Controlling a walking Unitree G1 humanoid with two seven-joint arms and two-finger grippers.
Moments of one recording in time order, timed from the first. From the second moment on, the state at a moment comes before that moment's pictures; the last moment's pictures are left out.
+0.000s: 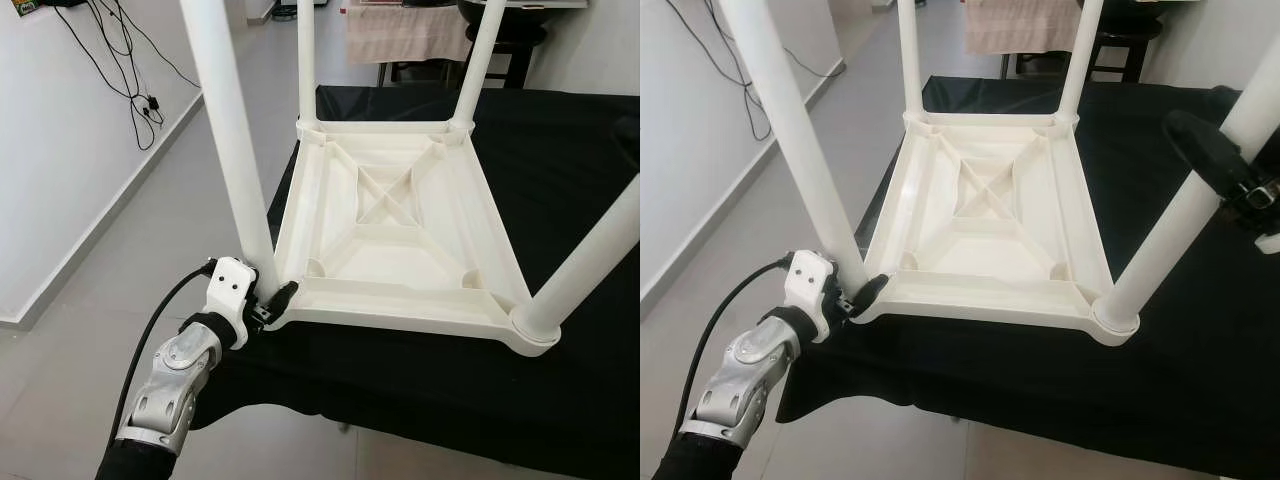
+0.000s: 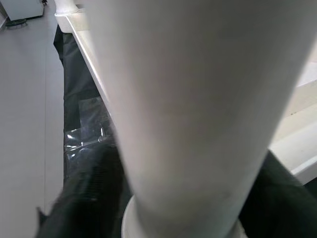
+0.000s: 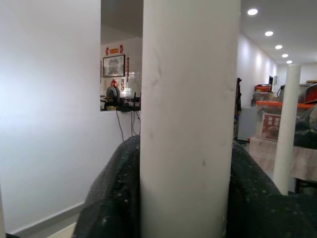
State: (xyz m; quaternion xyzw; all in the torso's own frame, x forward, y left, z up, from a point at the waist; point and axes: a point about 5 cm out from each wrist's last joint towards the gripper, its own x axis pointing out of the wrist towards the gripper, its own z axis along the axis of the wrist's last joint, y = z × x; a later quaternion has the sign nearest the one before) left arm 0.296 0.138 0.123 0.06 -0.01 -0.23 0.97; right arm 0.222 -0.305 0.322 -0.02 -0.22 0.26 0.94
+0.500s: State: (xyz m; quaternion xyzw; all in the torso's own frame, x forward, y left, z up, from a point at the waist) left arm 0.299 0.137 0.125 0.06 -0.01 -0.23 0.97; right arm 0.224 -0.313 0.321 -0.01 -0.22 0.24 0.95
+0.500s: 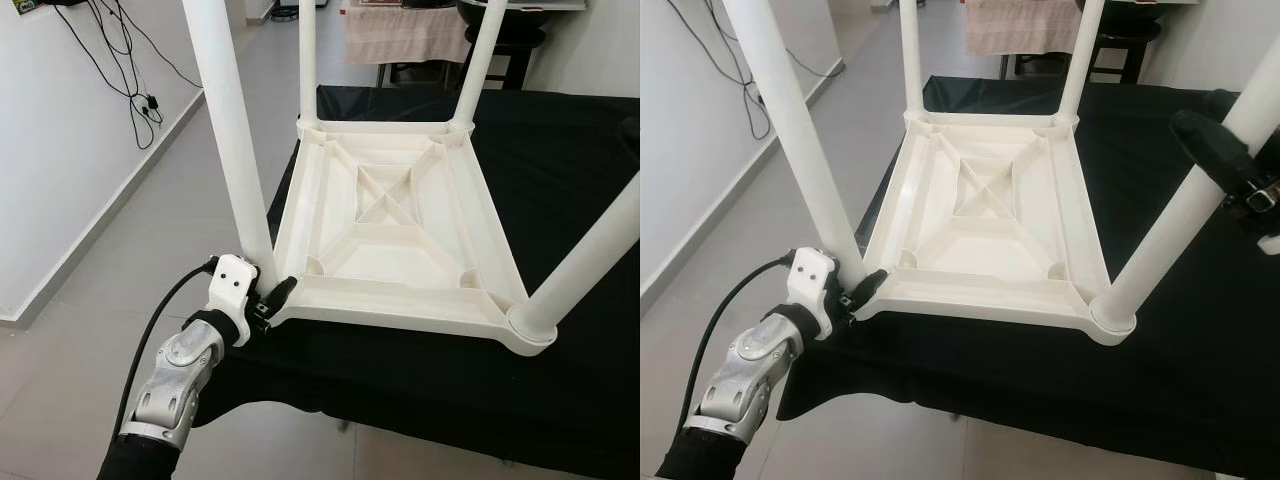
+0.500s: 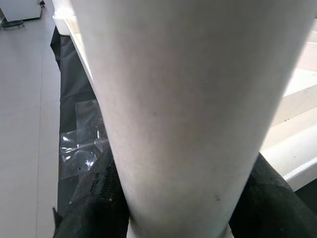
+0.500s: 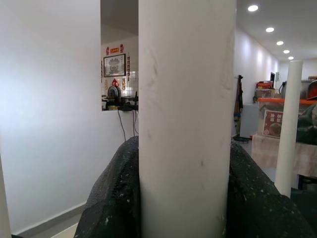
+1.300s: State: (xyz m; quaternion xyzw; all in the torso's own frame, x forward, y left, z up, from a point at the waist) left arm 0.378 0.140 0.408 0.30 -0.21 -0.29 0.88; right arm 0.278 -0.282 0.226 0.28 -0.10 -0.15 0.94
